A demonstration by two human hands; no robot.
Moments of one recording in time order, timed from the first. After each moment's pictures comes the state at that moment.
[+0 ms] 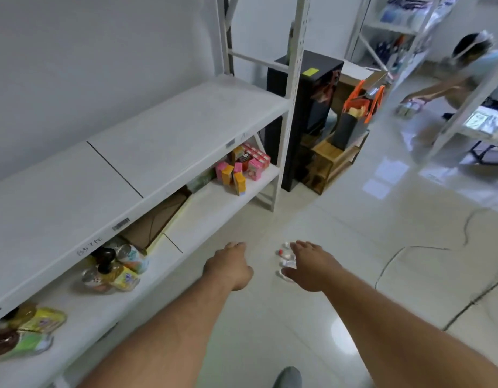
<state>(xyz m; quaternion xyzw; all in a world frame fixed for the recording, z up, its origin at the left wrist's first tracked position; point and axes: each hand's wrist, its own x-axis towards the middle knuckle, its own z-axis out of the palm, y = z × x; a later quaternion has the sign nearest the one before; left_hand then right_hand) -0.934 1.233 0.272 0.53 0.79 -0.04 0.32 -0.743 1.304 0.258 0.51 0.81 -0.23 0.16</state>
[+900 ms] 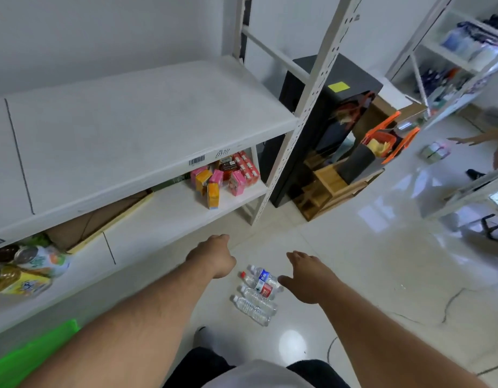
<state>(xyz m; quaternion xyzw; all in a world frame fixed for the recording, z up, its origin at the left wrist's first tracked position) -0.926 1.491 0.196 0.41 0.83 0.02 0.39 -0.717 1.579 0.223 0.45 0.83 -0.18 0.27</state>
